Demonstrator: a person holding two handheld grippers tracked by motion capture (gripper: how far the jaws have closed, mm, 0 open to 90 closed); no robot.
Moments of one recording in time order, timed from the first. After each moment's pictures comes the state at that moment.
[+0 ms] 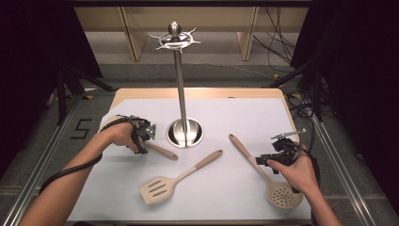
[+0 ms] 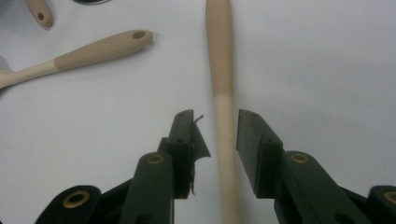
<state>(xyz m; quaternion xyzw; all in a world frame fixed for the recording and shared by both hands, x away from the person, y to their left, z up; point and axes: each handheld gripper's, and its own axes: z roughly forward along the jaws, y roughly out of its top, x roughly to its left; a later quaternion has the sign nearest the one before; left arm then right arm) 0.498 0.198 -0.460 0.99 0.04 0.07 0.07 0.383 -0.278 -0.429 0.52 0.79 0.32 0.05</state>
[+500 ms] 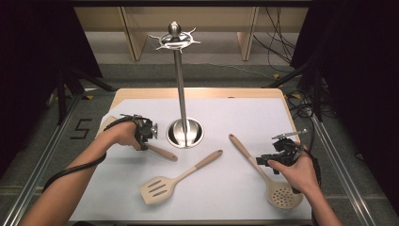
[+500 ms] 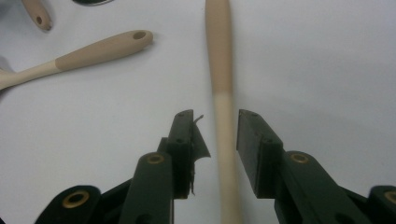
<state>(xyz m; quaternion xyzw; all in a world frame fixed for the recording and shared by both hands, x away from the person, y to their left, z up) 0.493 0.188 -0.456 0.99 0.07 0.08 0.02 0.382 -0.280 -0.428 0.52 0.79 0.32 0.05</state>
